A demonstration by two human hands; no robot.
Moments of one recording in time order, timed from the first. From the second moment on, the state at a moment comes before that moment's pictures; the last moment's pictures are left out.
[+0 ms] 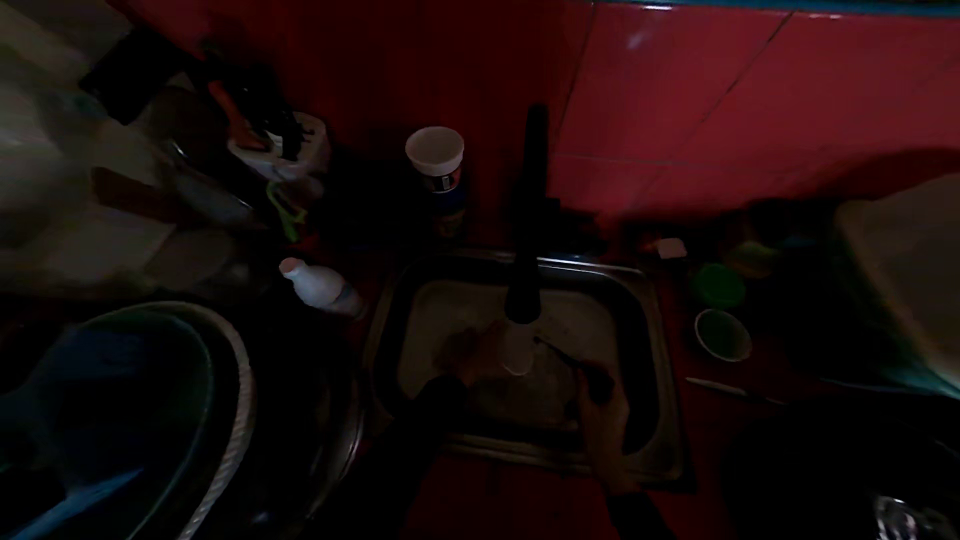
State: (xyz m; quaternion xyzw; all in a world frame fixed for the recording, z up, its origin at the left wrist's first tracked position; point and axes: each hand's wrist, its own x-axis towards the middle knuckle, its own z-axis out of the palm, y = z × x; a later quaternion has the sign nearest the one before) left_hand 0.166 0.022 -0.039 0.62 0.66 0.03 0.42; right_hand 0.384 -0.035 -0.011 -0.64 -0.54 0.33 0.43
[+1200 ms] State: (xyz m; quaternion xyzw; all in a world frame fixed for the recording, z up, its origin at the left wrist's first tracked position) left_hand 0.191 -0.019 -0.077 0.47 0.68 0.32 0.47; right_hand 0.364 -0.042 -0.003 -0.61 -0.51 0.39 0.46
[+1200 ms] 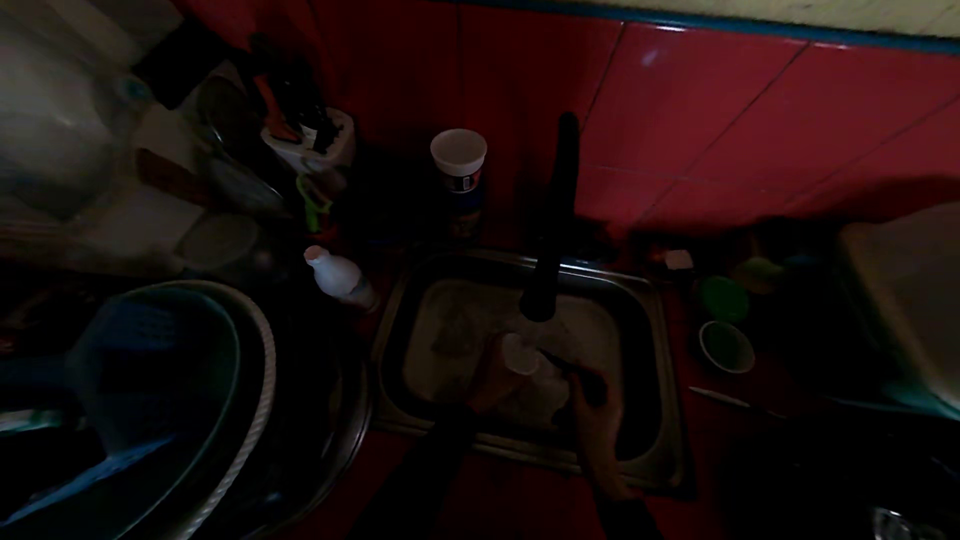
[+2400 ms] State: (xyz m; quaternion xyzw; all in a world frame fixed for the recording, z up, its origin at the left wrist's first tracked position) left_hand 0.177 -0.049 -0.070 0.41 0.62 0.37 0.55; right_hand 0.364 -0.048 0.025 -0.60 -0.42 0.45 0.51
